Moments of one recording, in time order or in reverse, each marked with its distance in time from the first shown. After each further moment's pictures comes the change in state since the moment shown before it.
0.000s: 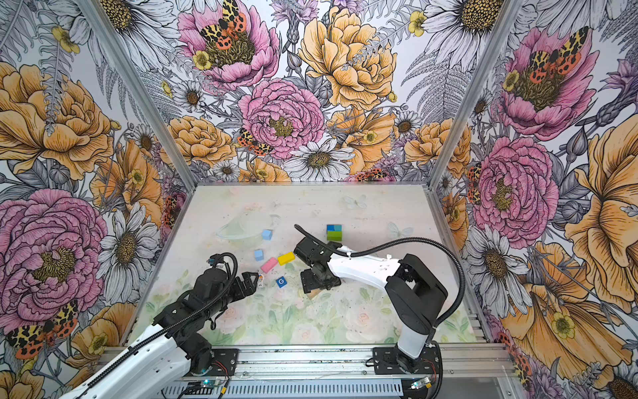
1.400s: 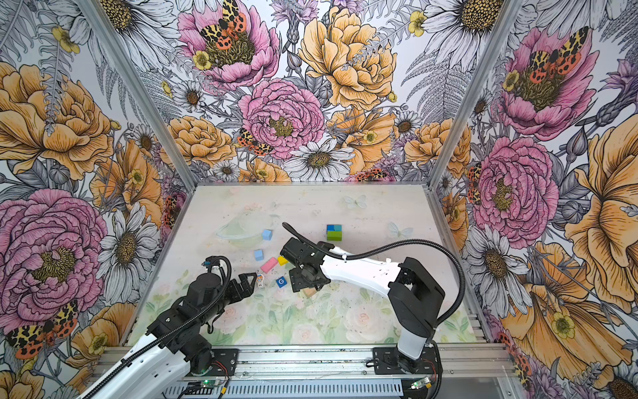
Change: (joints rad) left arm 0.000 -0.101 -0.025 -0.007 0.004 0.013; right arm 0.082 -0.003 0.138 -0.053 0.066 -0.013
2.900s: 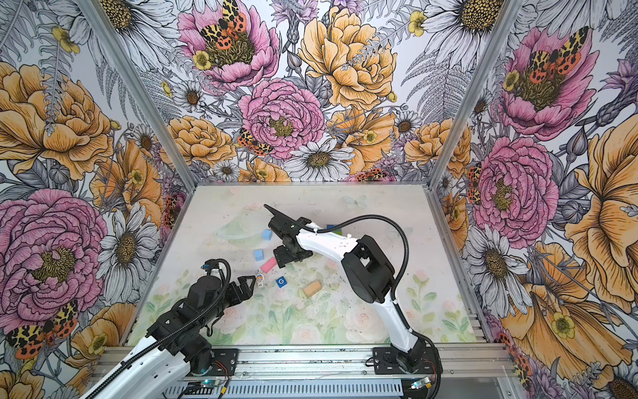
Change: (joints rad) left arm -0.006 -0.020 -0.018 -0.039 -0.012 -0.029; right arm -0.129 0.477 0.502 -0.025 -0.078 -0.274
